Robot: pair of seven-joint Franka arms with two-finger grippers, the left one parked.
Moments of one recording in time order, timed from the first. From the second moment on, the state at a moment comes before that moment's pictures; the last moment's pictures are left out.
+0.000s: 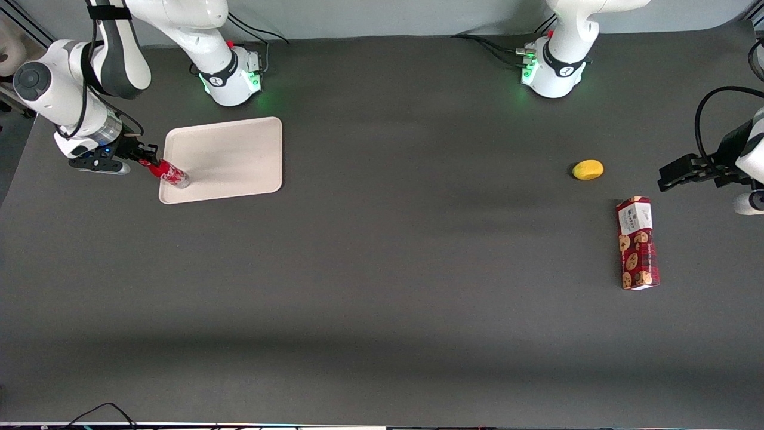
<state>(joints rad) -0.19 -0.33 -0.11 -2.72 -0.14 2.35 -0.05</state>
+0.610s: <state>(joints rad) -0.19 -0.32 -0.11 -2.64 -0.14 2.31 -0.05</state>
